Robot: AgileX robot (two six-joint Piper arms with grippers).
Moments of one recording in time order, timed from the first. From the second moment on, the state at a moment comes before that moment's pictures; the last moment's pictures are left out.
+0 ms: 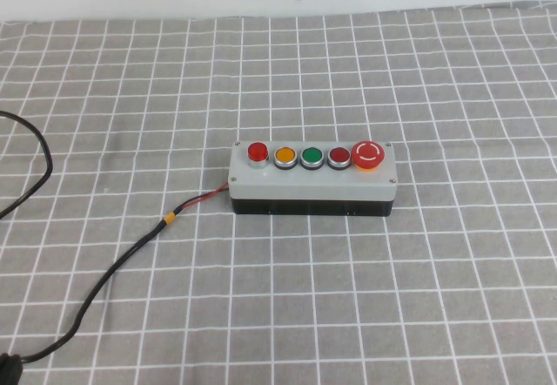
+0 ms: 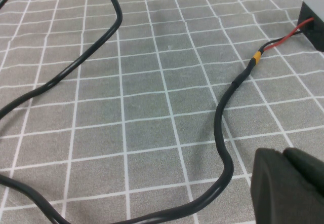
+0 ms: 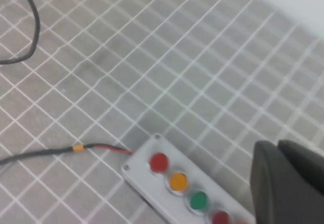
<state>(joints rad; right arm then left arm) 0.63 1.73 -2.03 0.01 1.03 -0.06 -0.14 -0.01 0.03 -0.02 0.39 0.12</state>
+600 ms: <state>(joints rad) 0.63 1.08 -1.35 -0.05 1.00 0.00 -0.14 -0.01 0.03 -0.02 0.39 0.12</state>
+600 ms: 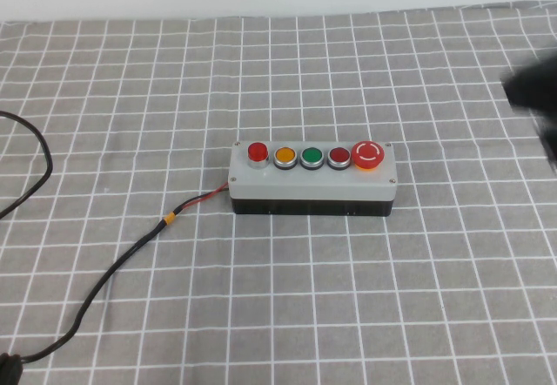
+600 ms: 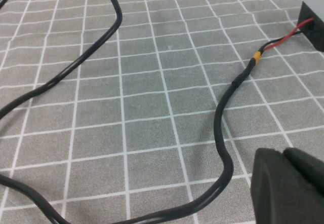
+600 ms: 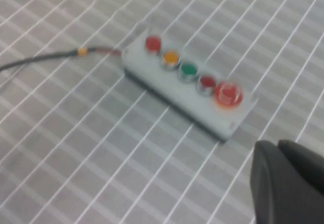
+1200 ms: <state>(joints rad) 0.63 0.72 -0.85 0.10 1.11 0.01 -0.14 -0.01 0.03 -0.02 0.39 0.12</state>
